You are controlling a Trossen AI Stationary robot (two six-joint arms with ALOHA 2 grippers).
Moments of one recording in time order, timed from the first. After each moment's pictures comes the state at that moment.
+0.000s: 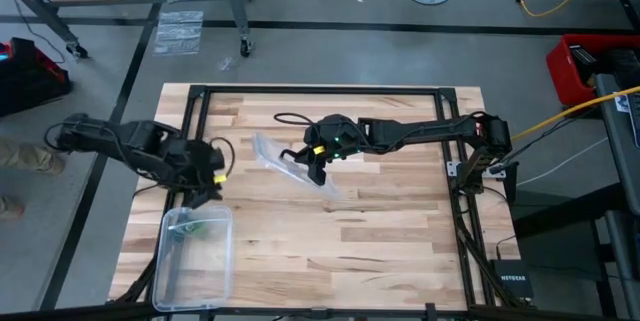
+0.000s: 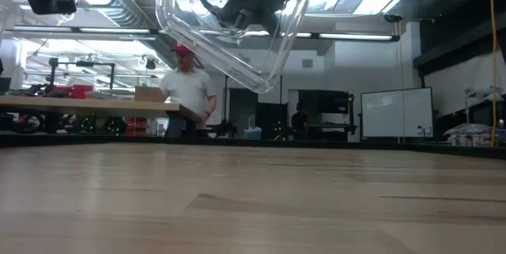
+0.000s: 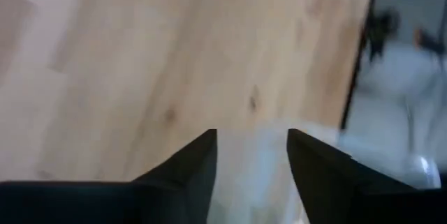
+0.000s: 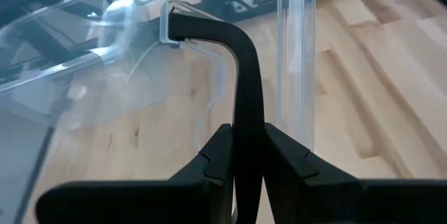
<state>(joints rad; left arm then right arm) -0.21 0.78 0.92 -1.11 0.13 -0.68 -0.06 1.75 1.40 -0.18 -0.10 0.24</state>
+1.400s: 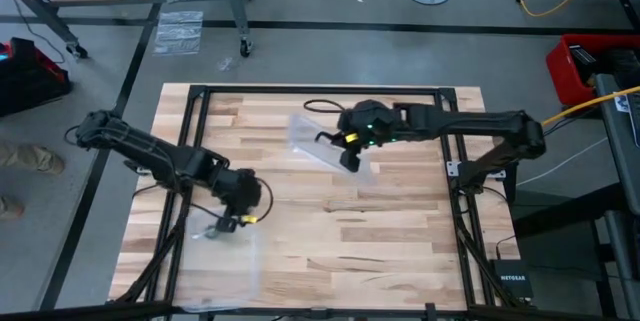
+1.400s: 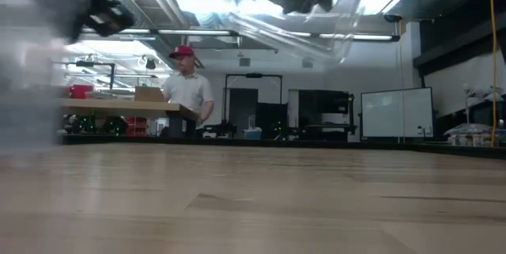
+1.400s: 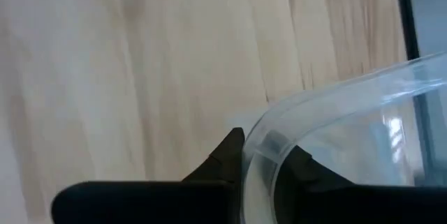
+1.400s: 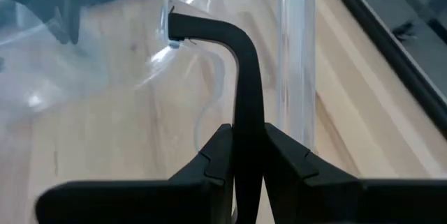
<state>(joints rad) -0.31 1.22 0.92 -0.85 0.10 -0.19 -0.08 1.50 1.40 -0.60 0.06 0.17</state>
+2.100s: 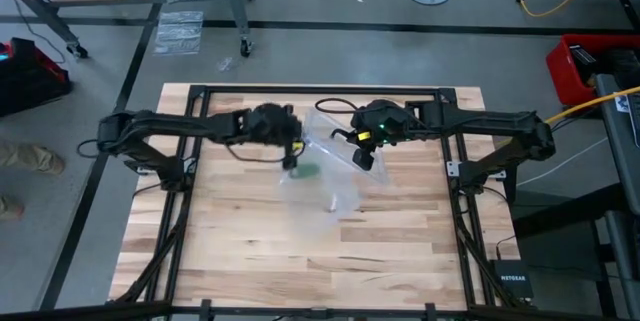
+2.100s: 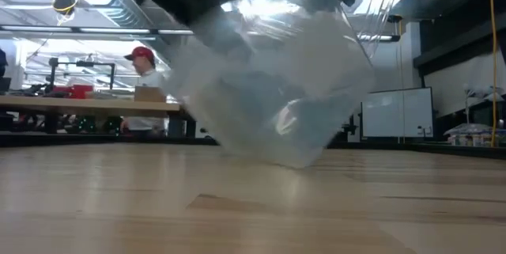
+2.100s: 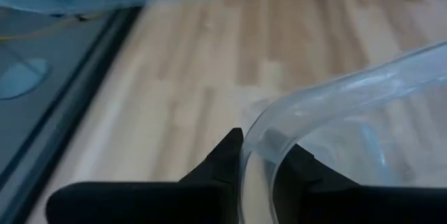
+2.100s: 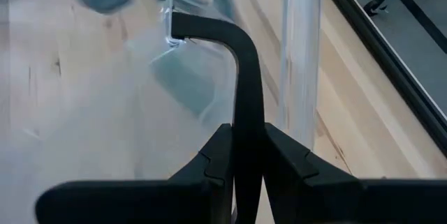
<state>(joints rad) 0.21 1.46 0.93 -0.10 -0.01 0.18 -0.08 1.41 1.40 -0.79 0.14 0.21</state>
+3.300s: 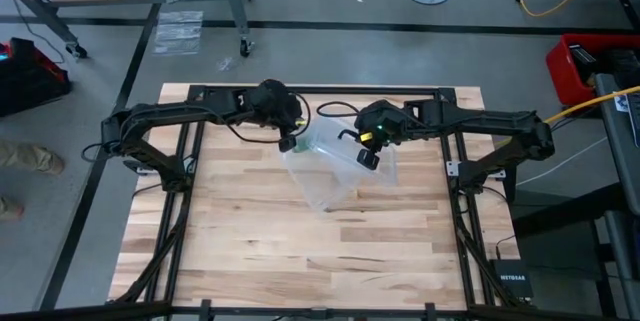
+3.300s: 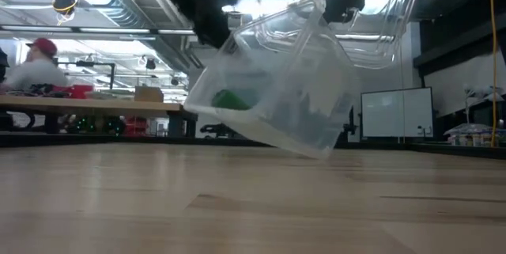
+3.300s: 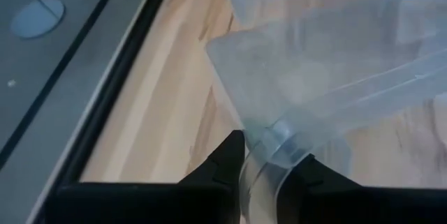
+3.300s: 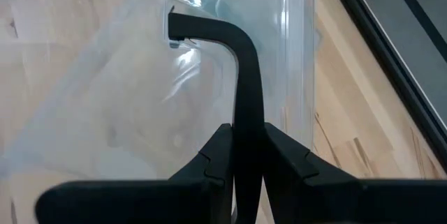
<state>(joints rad) 0.35 1.46 1.16 -0.42 0.01 0.17 -0.09 1.41 1.40 -0.92 0.18 0.20</state>
